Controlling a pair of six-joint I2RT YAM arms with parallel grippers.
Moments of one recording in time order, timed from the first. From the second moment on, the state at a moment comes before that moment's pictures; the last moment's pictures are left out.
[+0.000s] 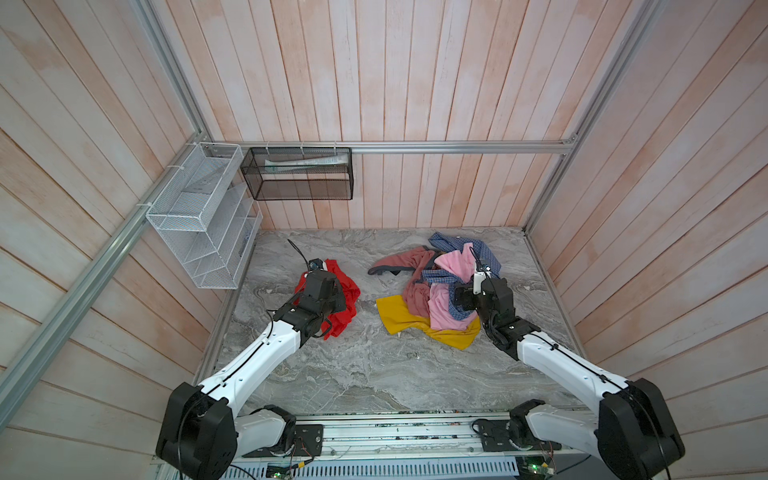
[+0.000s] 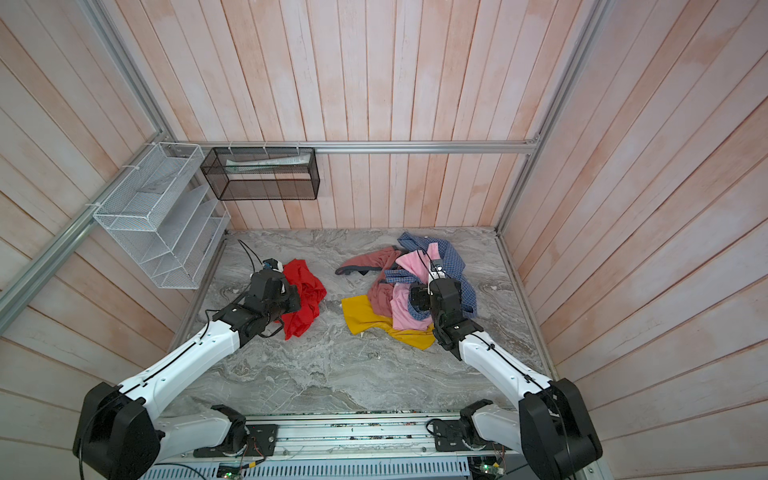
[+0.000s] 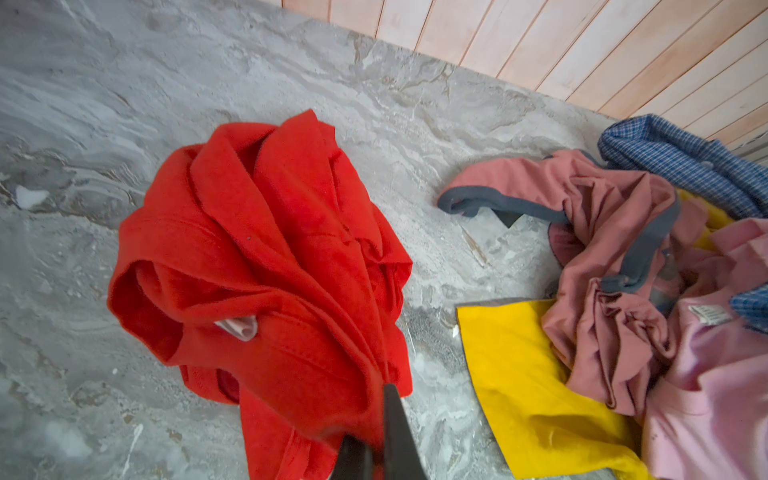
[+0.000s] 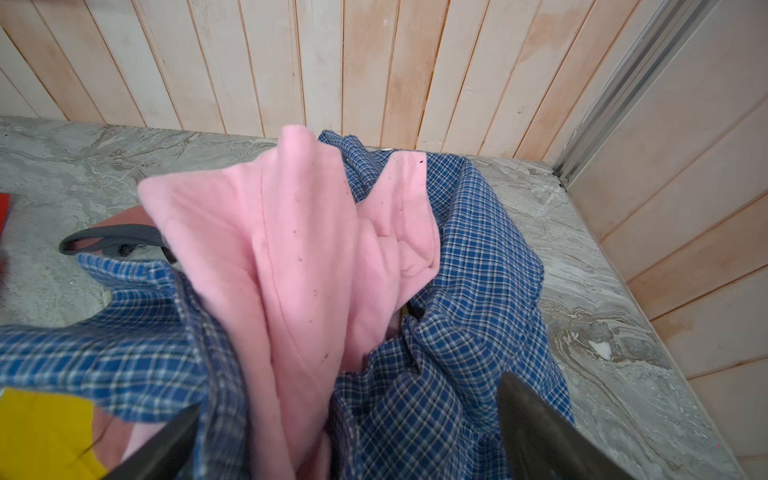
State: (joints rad) left arm -0.44 1.25 0.85 -0.35 -0.19 -0.53; right arm 0.42 1.19 0.62 0.15 0.34 0.09
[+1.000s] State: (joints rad) left arm -0.49 1.40 1.12 -0.53 -0.37 -0.32; right arm 0.39 1.17 0.60 0.13 0.36 0.04
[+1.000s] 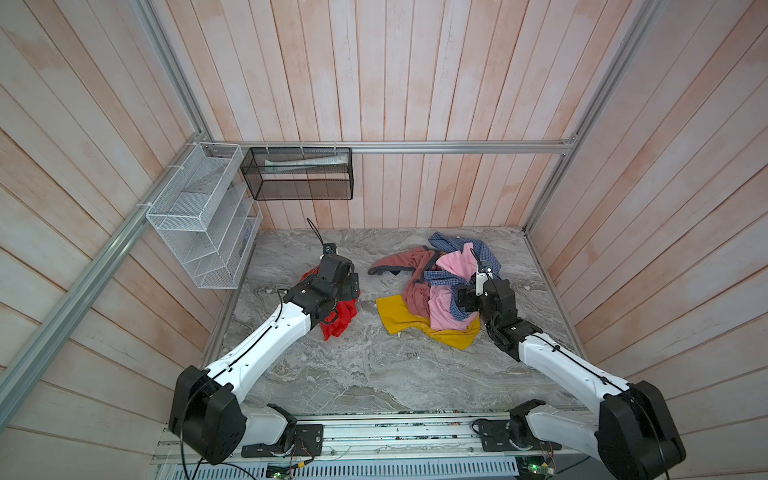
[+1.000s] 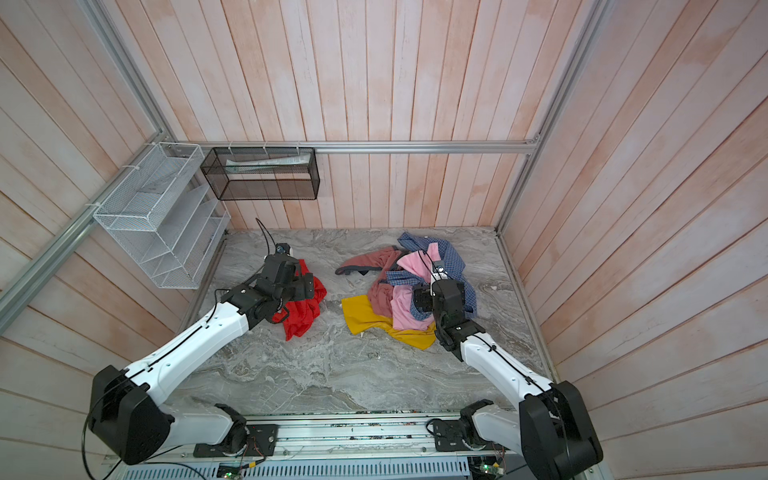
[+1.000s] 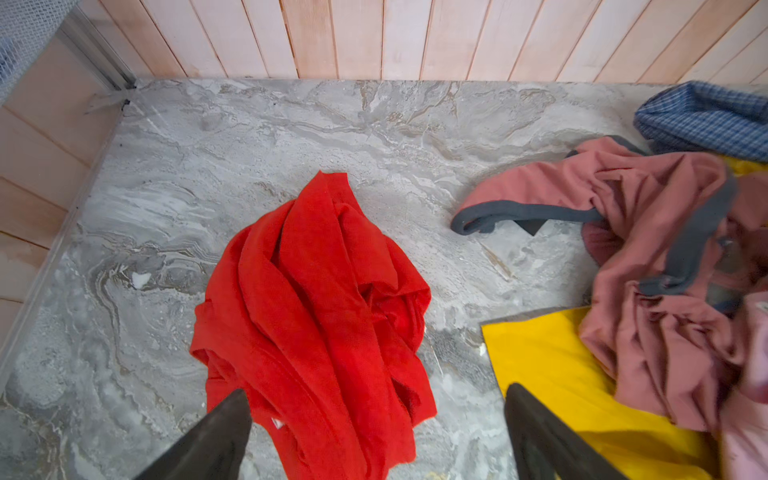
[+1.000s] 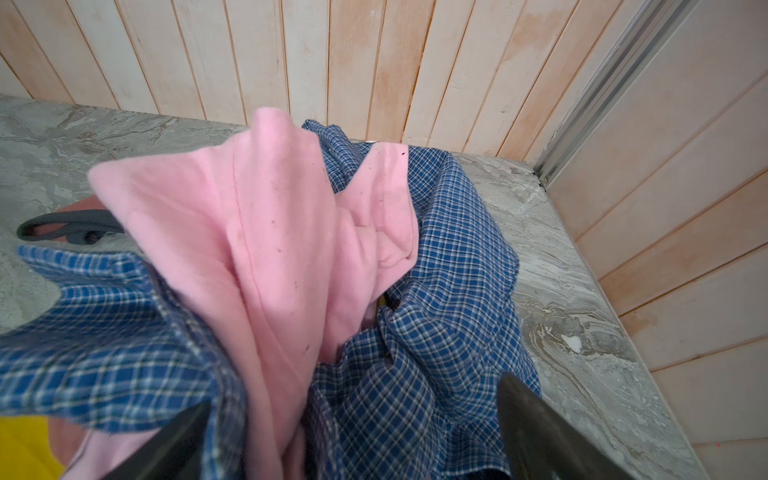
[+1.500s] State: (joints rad) left arm -0.44 1.75 1.15 -0.56 -0.27 -0.26; right arm 0.38 1.15 0.60 0.12 0.36 0.04
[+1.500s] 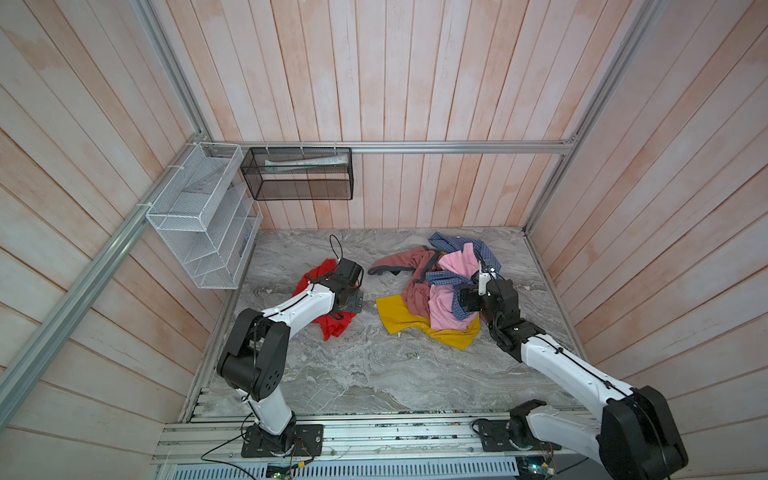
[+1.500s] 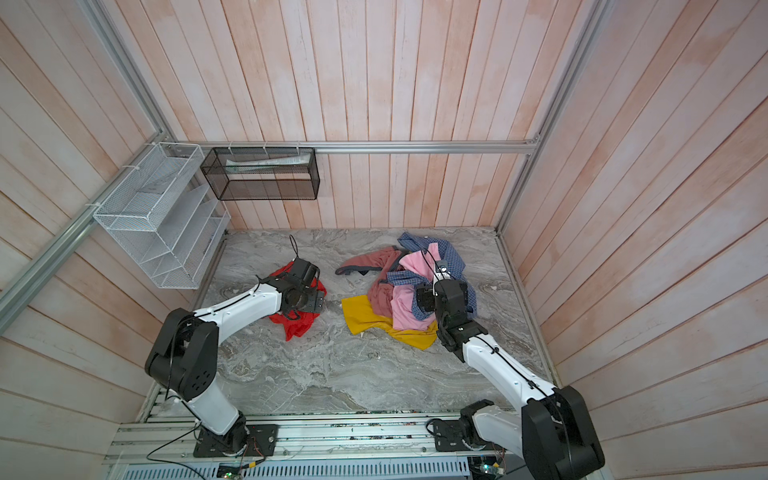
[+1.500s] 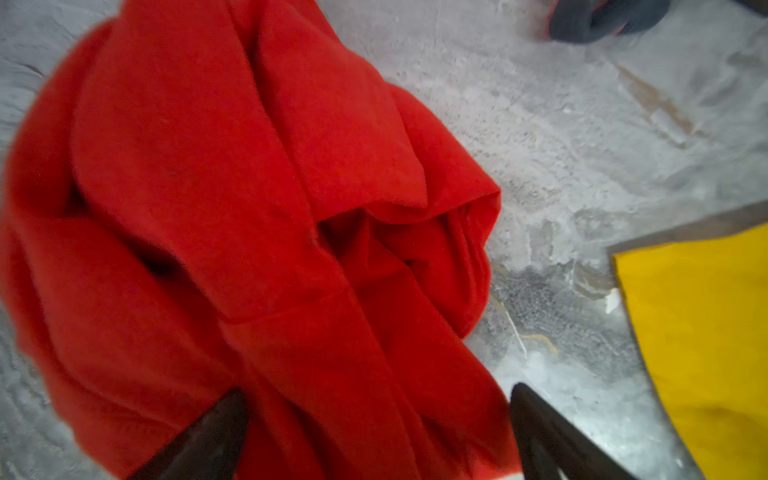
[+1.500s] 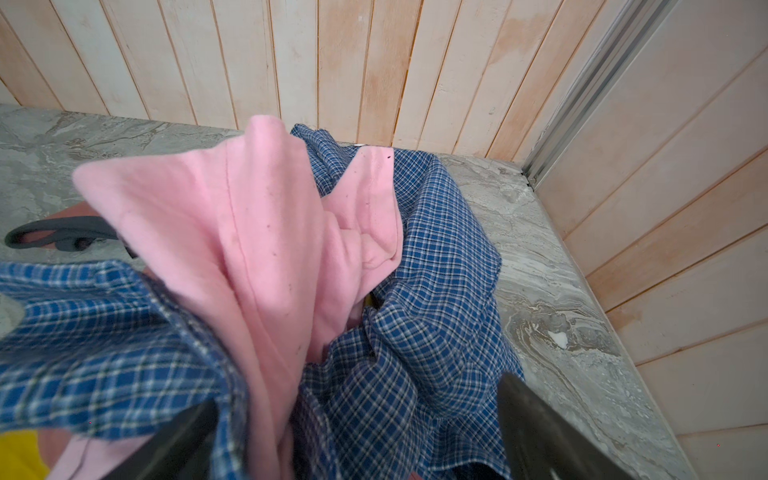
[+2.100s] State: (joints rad) left arm -0.41 1.85 1.15 -0.53 -0.28 -0.30; right arm 0.35 1.12 0.59 0.10 0.36 0.04
